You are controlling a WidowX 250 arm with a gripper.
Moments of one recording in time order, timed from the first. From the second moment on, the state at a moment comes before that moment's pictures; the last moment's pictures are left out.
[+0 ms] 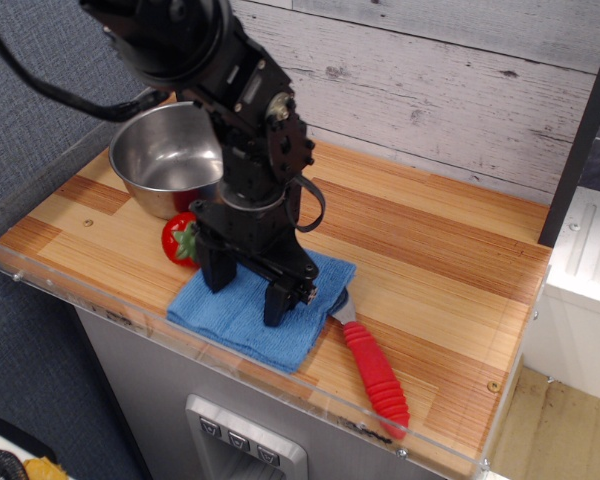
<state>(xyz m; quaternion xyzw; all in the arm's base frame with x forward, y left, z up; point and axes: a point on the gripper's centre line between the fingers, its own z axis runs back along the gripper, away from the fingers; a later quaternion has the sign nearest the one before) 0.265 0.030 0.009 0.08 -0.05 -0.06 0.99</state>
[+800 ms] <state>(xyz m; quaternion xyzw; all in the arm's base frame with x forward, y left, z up) 0.355 0.014 0.010 0.09 -0.07 -0.06 0.99</state>
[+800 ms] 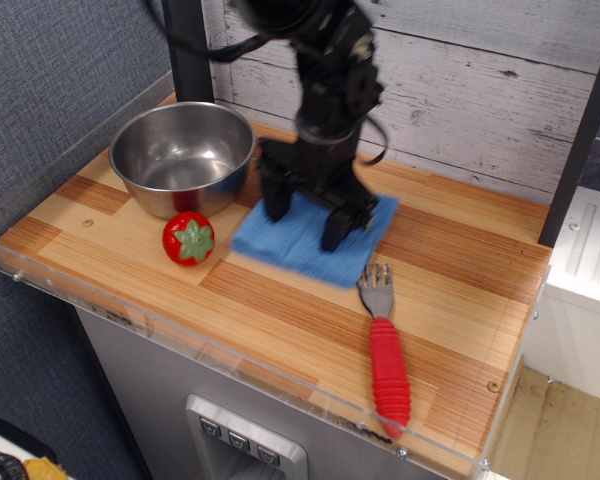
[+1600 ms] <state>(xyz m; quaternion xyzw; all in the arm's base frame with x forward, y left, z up) 0.408 -0.016 0.010 0.08 -0.07 -0.08 0.99</state>
